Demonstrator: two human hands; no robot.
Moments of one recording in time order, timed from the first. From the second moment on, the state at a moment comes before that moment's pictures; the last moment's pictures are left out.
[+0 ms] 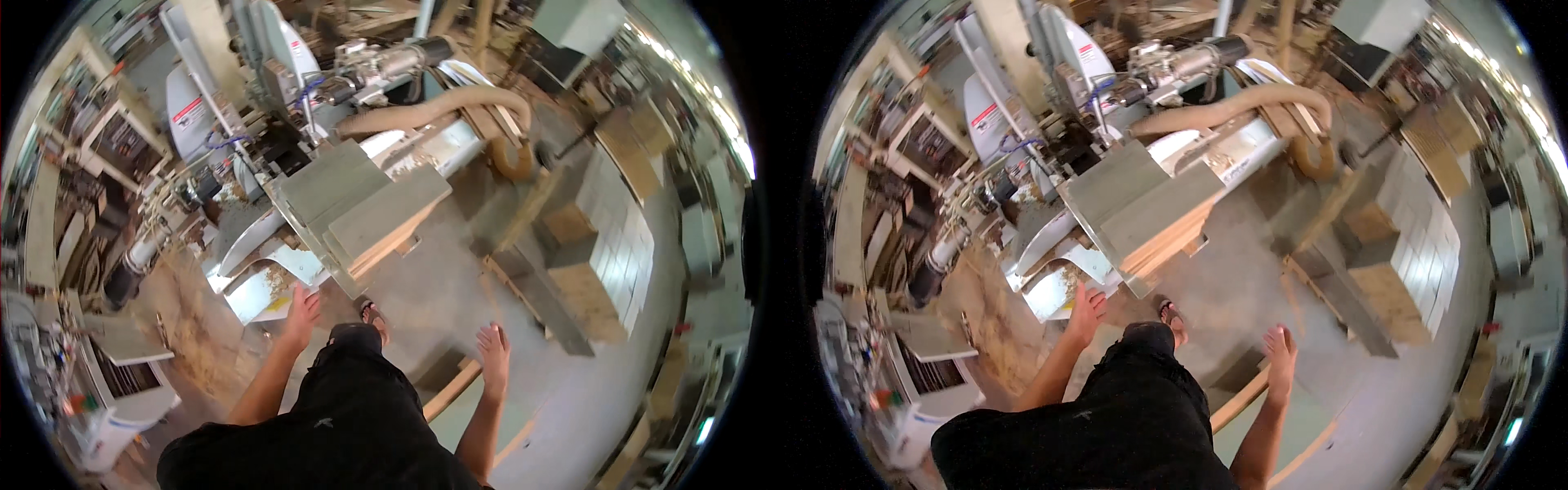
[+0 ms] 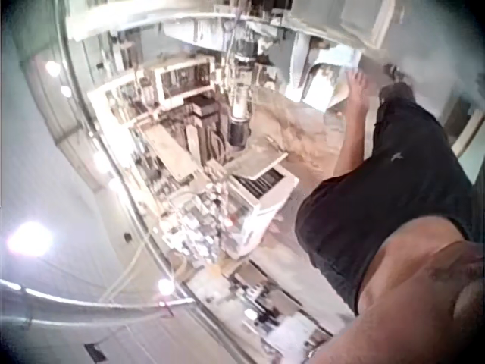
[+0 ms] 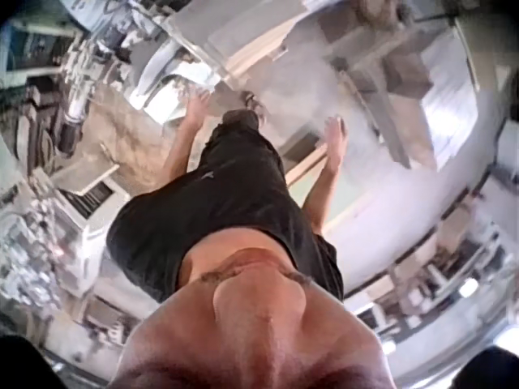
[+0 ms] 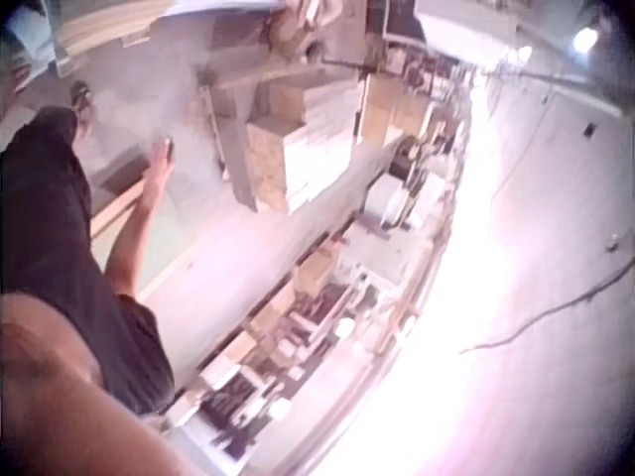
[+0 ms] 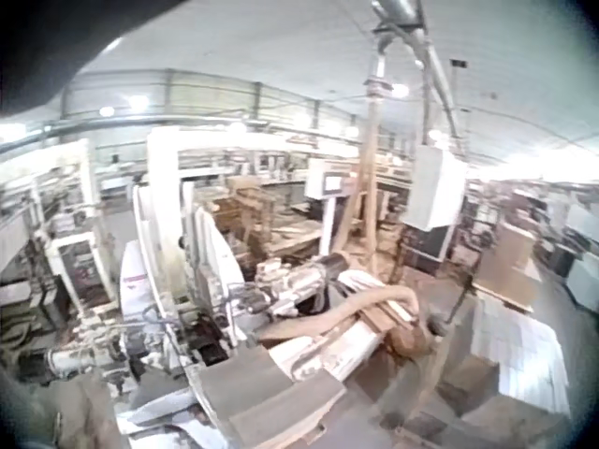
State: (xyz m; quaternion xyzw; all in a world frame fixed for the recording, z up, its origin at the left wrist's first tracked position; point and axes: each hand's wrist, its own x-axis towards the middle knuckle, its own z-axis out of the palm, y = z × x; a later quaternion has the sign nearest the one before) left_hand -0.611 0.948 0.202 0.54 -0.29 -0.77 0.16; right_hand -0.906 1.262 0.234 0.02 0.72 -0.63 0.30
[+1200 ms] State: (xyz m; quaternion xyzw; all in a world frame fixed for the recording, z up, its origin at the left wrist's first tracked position) left_hand -0.795 0.977 0.390 0.66 -0.22 -0.52 0.49; right_hand -1.034 0.918 0.388 -0.25 0.43 -0.28 0.82
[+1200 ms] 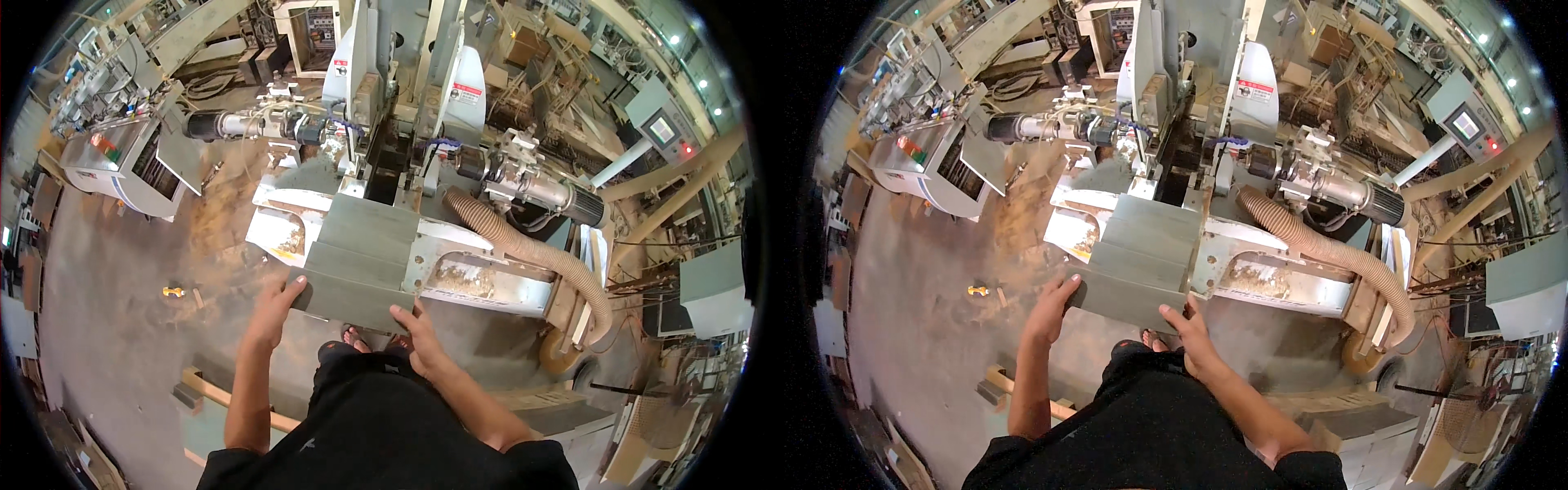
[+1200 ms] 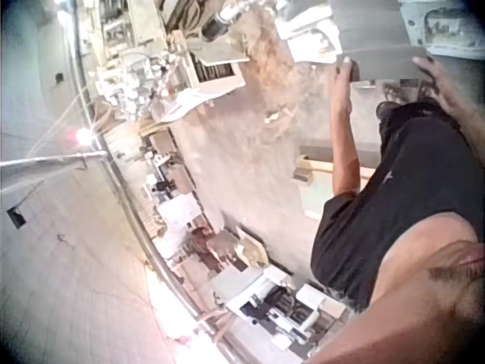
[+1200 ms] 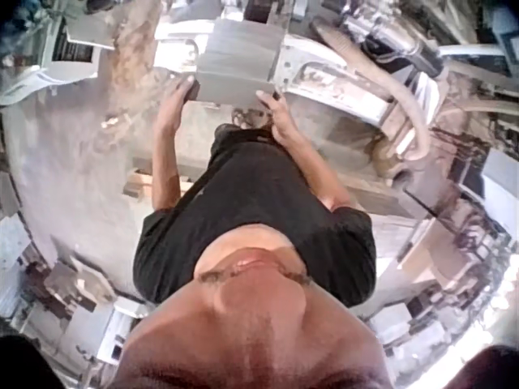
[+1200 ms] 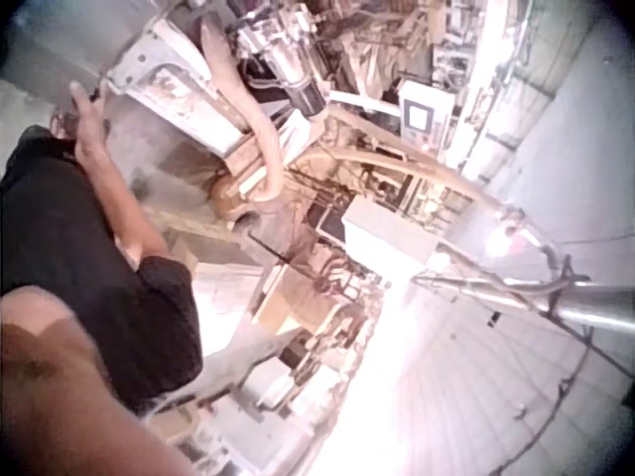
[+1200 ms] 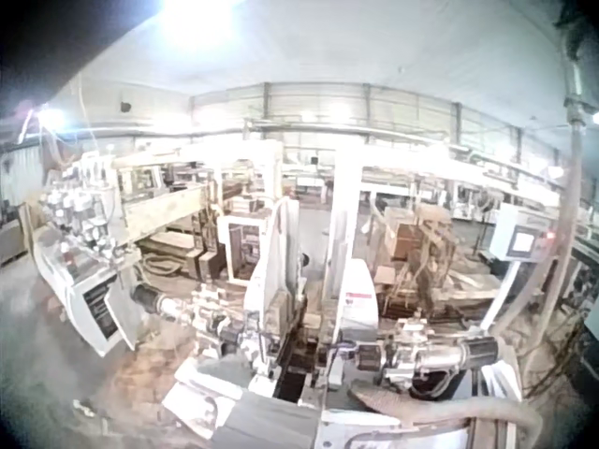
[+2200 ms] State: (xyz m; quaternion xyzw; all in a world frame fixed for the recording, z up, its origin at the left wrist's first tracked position) left_hand -0.977 0.836 0.393 0.25 -0.28 -0.45 0.81; right_hand -1.115 0.796 0.426 -0.09 0.27 -0.56 0.78
